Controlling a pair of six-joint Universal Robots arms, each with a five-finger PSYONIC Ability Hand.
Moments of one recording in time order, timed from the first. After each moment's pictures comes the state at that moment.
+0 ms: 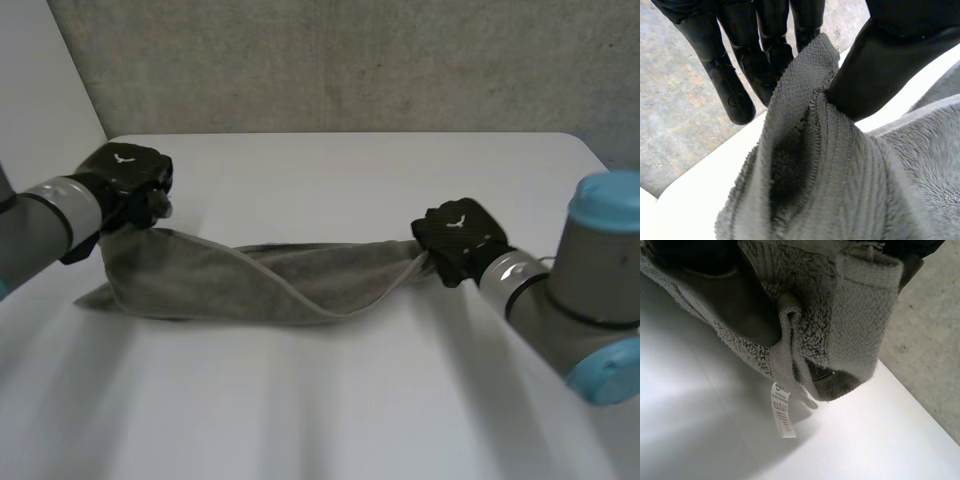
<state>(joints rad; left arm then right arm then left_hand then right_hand) 4.57 -1.98 -1.29 2.98 -1.25 3.54 1.95 -1.13 1.52 -0.09 1.35 2.62 1.34 1.38 1.38 1.39 1.19 1.30 1.28 1.29 1.33 1.14</state>
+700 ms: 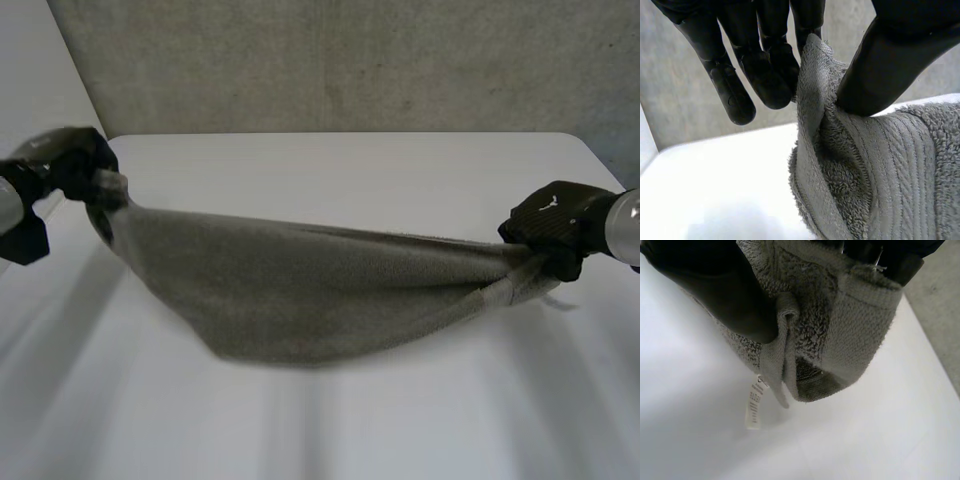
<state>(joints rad) 4.76 -1.86 -1.38 2.98 -1.14 3.10 1.71 -1.19 1.16 0.73 1.27 2.18 1.34 1.39 1.38 1.39 1.19 1.30 1.28 1.30 1.33 1.14</state>
